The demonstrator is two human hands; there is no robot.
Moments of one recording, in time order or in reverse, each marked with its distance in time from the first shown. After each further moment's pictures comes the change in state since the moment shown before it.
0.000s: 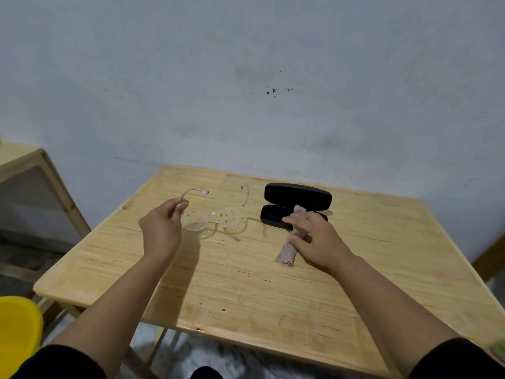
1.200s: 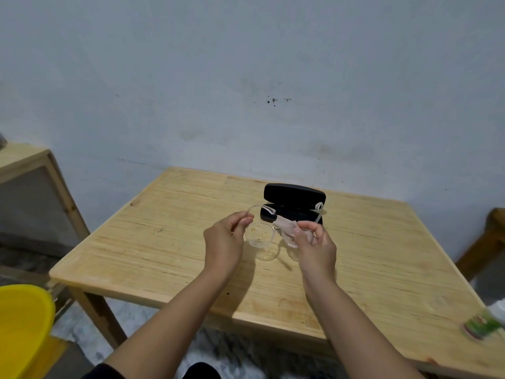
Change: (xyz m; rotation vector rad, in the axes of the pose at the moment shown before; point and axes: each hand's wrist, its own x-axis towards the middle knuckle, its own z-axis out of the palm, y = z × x) left_hand -0.088 0.046 0.032 -0.228 -0.199 0.113; right_hand -0.052 -0.084 0.022 0.857 0.619 0.548
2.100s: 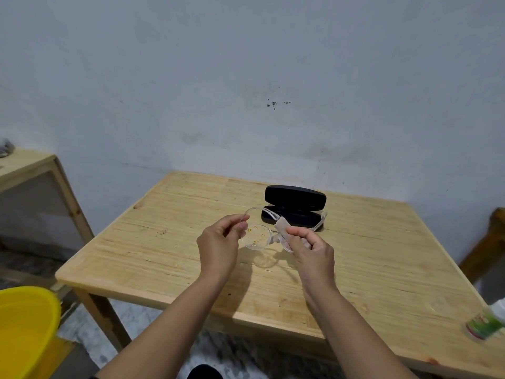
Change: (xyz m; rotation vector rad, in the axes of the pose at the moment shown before) left_hand -0.007 0.003 -0.009 -0.170 0.037 -0.095; right_hand -0.020 -0.016 -0.005 -0.017 -0.127 0.020
